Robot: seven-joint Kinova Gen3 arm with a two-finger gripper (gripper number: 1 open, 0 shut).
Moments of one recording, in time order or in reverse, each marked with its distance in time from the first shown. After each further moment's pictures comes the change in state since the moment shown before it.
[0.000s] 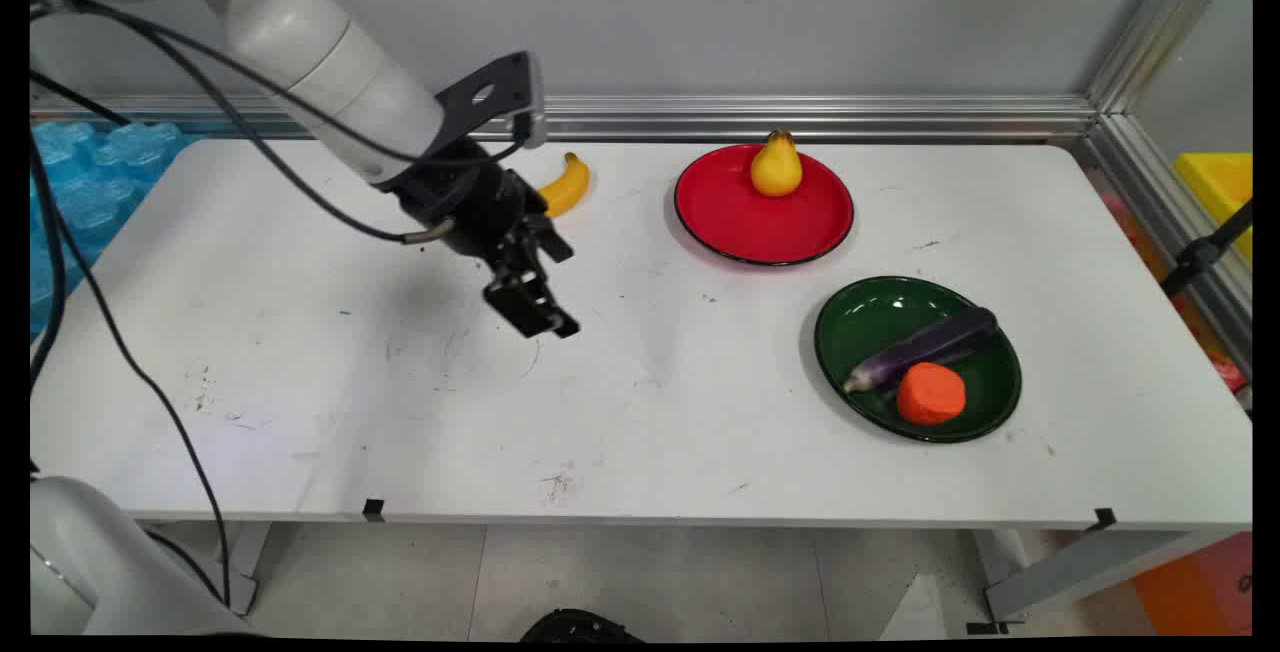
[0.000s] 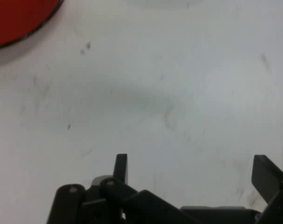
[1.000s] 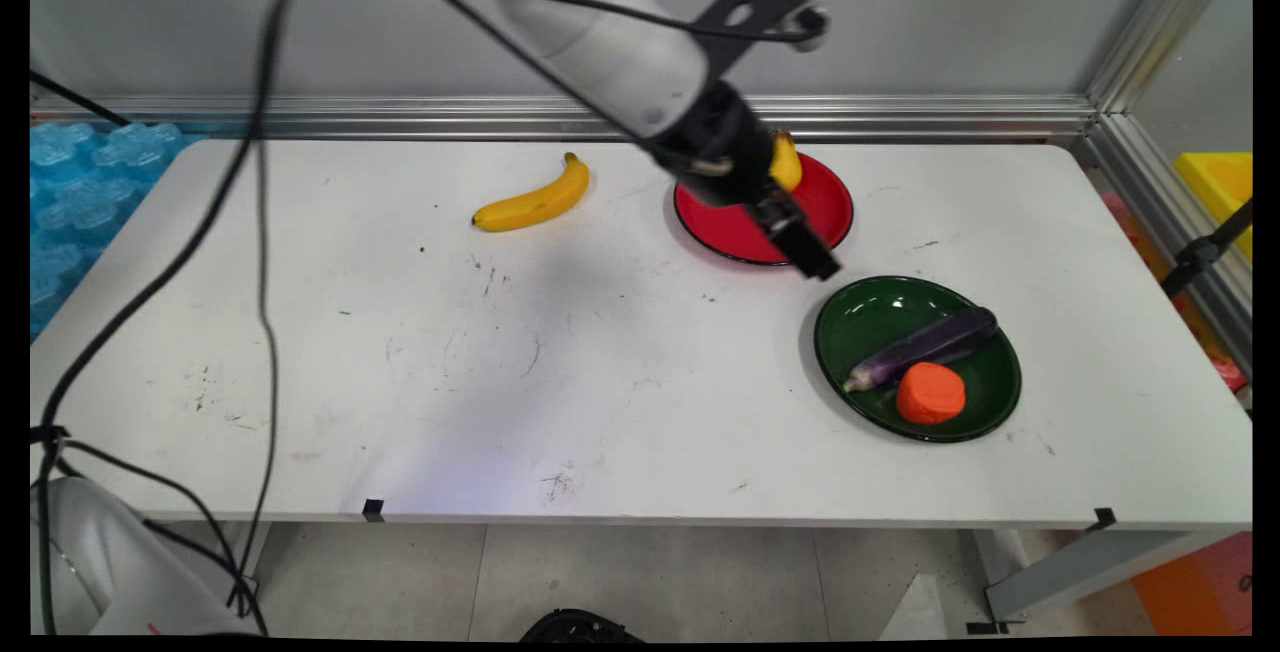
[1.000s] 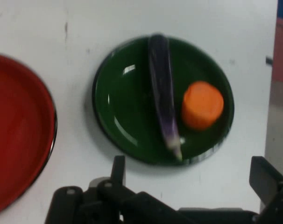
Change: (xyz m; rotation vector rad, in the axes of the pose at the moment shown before) arm 0.162 0.013 0.058 -0.008 0.202 -0.177
